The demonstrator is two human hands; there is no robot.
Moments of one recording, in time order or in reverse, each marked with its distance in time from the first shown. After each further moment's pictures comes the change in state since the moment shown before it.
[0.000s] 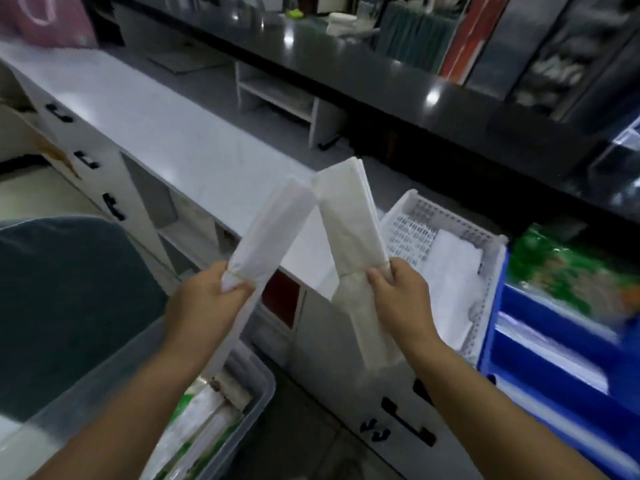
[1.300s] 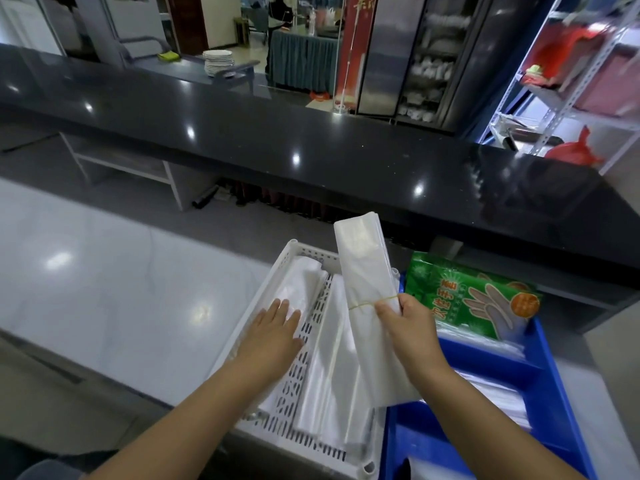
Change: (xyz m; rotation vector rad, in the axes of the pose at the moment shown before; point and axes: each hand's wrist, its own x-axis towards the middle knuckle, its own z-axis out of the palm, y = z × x) left_hand 0.078 0.178 0.267 0.555 -0.711 0.592; right_hand 0.120 0.131 -0.155 0.276 0.188 0.395
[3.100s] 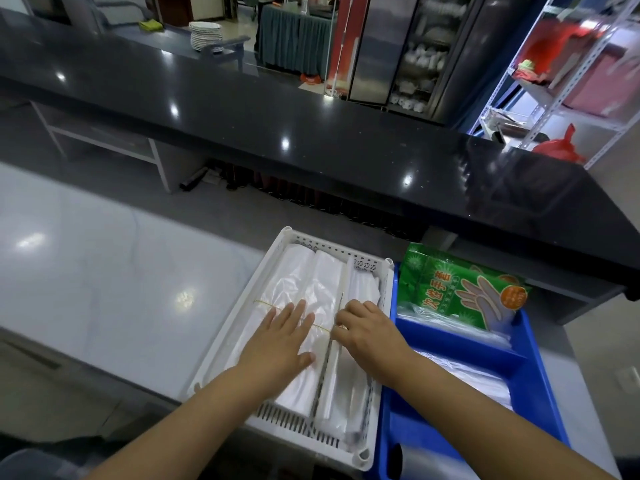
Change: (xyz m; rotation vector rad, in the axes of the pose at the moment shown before) left_hand -0.004 -0.001 0.036 0.127 -0.002 0.174; right_hand 0.007 0.032 0.025 -1.278 -0.355 -1.088
